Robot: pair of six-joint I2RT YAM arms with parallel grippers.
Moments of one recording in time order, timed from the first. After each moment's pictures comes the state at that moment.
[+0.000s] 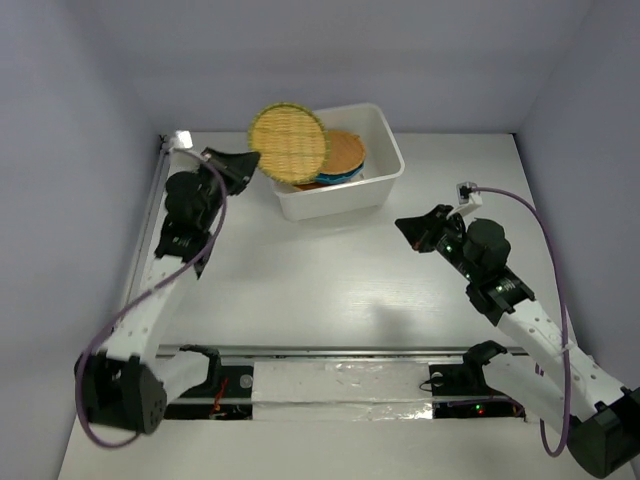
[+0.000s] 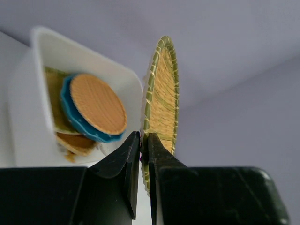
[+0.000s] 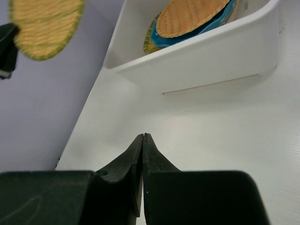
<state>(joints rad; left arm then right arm) -0.14 0.98 0.83 0.23 0.12 -0.97 0.45 0.80 0.63 0.09 -0.13 0.65</state>
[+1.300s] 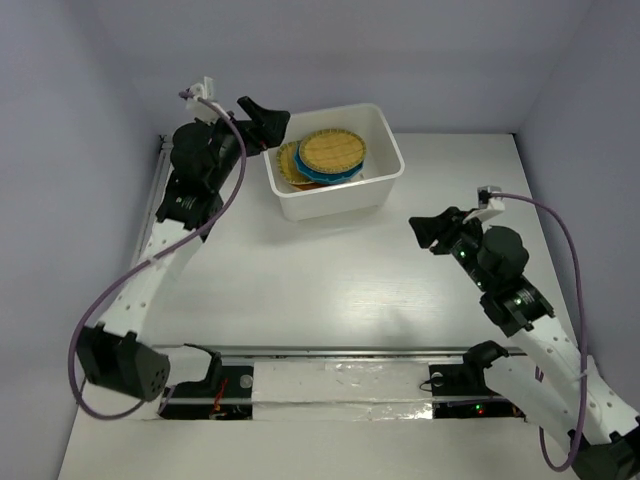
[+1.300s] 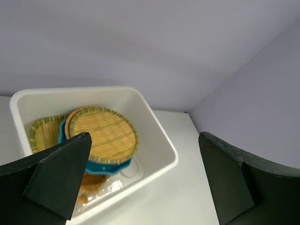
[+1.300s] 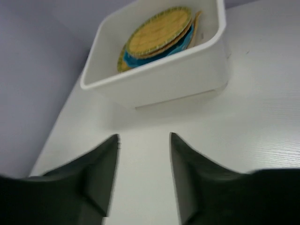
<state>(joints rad) -0.31 1.33 1.34 0.07 0.10 -0.61 0.45 0.70 0.67 -0.07 0.03 0.56</state>
